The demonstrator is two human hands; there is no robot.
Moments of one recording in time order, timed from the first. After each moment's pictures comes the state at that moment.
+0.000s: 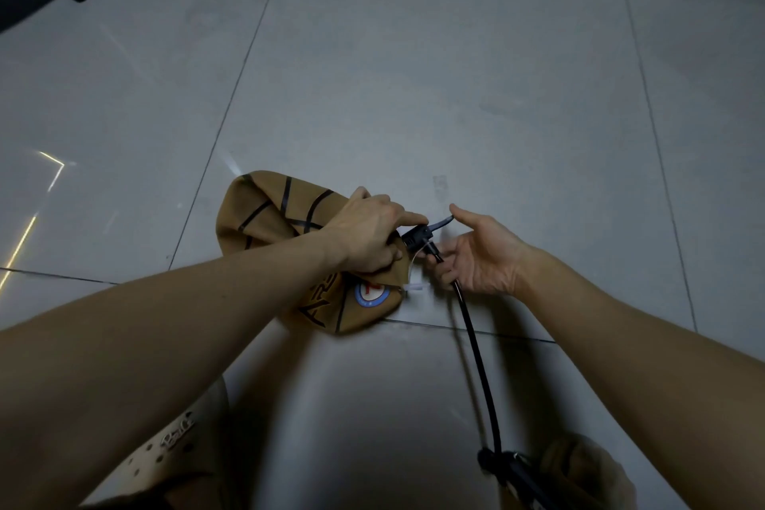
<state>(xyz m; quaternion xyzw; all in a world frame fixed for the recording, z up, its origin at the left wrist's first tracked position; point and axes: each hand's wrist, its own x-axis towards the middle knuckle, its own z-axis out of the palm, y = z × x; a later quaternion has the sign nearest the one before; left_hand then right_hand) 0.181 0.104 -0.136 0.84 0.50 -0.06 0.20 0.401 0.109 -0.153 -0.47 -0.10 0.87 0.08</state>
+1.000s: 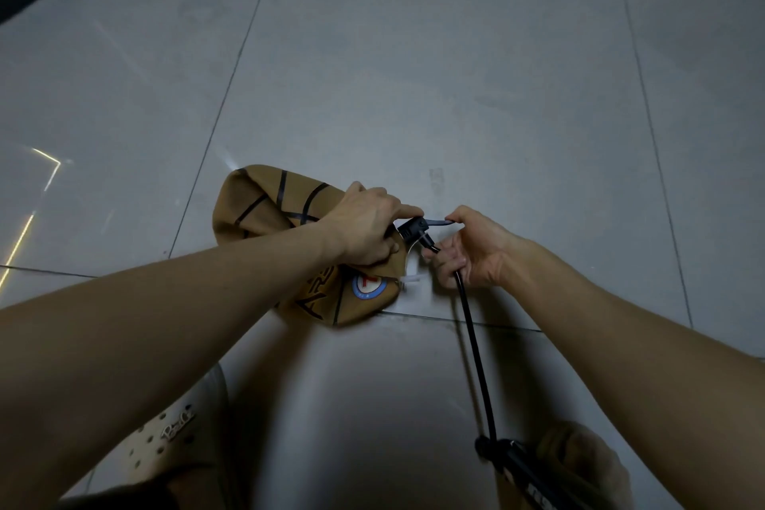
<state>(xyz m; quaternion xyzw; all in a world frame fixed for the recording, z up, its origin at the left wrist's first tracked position) 0.183 0.105 -0.134 0.84 0.50 -0.08 0.20 0.389 0.107 -0.146 -0.53 -0.05 0.84 0.08</state>
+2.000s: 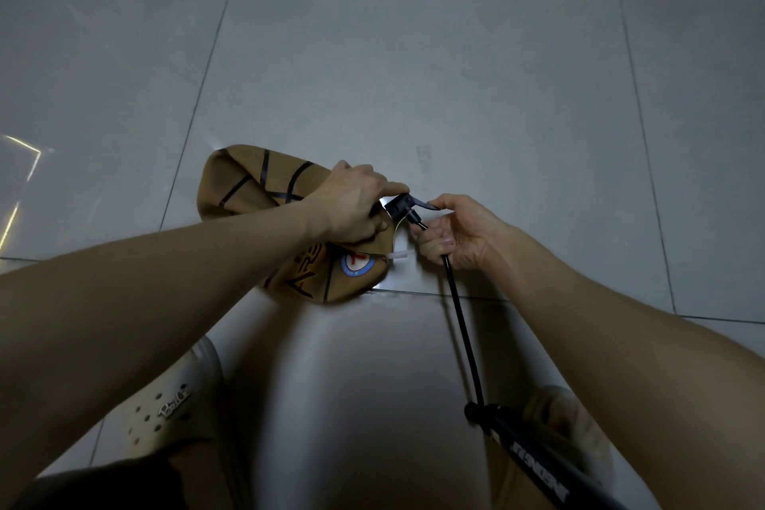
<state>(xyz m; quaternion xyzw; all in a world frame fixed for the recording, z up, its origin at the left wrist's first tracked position) 0.182 0.104 -0.130 0.85 0.49 -0.08 0.19 0.394 0.098 -0.164 -0.48 -0.02 0.87 0.11</state>
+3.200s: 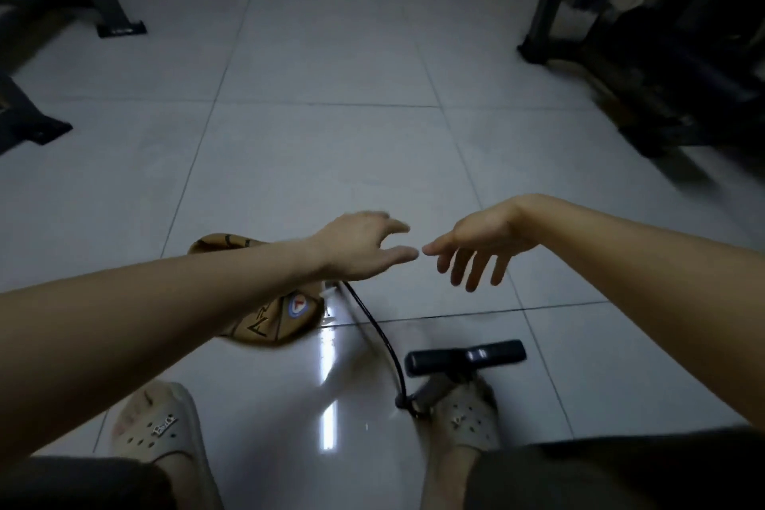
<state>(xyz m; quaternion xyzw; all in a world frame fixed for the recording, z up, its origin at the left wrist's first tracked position) 0.281 -0.012 0.087 0.87 0.43 0.02 0.23 0.500 -0.009 0.133 -0.63 -0.53 0.52 -0.22</state>
